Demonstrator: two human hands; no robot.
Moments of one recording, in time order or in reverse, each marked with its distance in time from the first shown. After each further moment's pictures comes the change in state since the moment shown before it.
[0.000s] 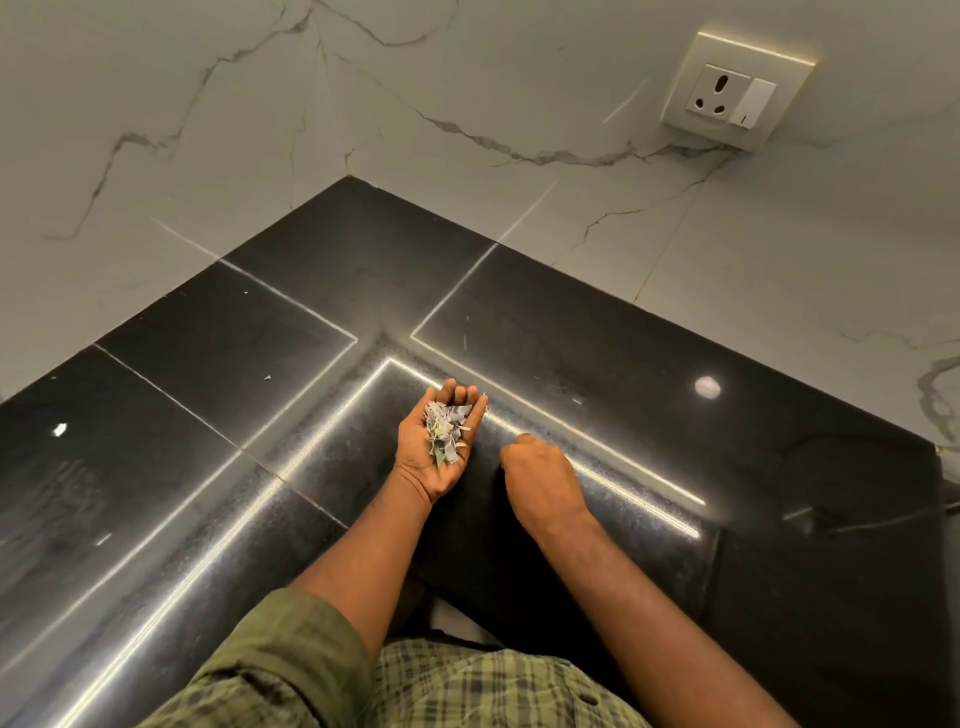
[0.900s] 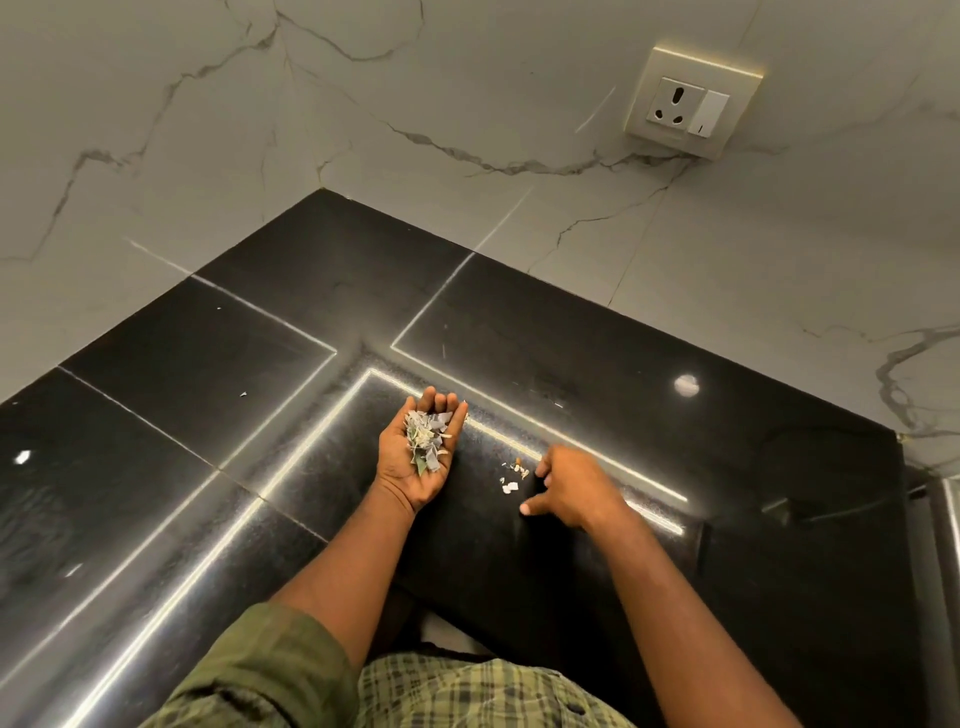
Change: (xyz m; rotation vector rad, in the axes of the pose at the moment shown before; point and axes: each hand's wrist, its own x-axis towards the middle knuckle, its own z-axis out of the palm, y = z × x) left_hand 0.003 -0.001 0.000 -0.023 -0.002 -0.011; right_hand -0.013 0.065 -0.017 0.449 -0.306 0.366
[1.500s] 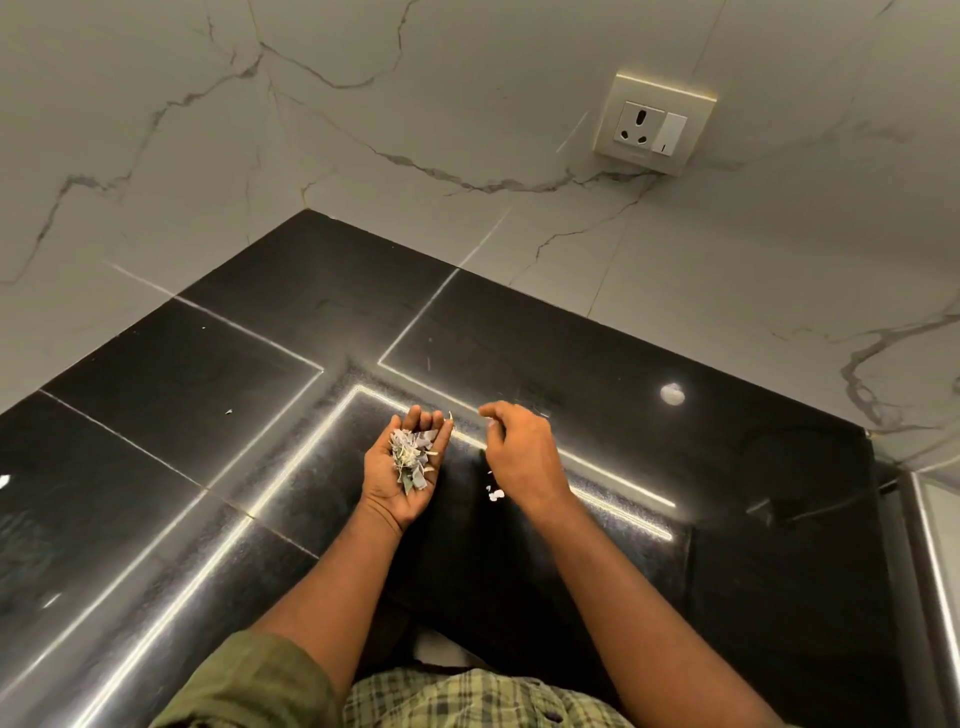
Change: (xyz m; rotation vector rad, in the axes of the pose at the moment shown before) left_hand 0.001 0.000 -0.012 0.050 0.004 0.023; right_hand 0.010 -0.054 0.008 0.303 0.526 -0.308
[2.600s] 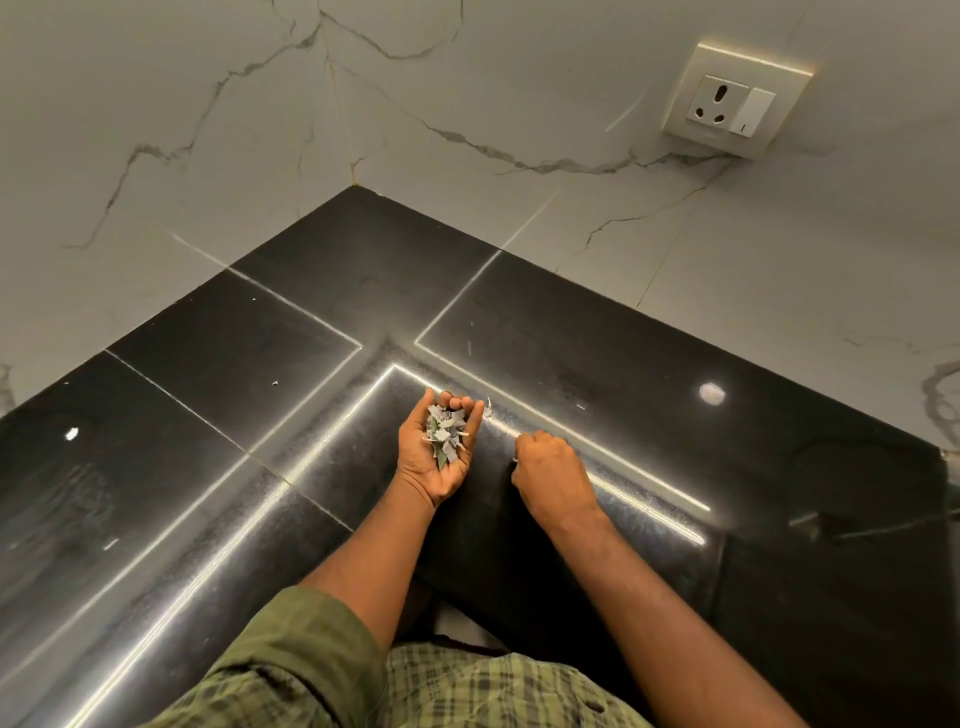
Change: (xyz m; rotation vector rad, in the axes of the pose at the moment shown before) left_hand -0.008 0.005 0.008 -0.077 -0.014 -0.004; right_hand -0.015 0.026 0.031 -0.518 -0.233 -0.162
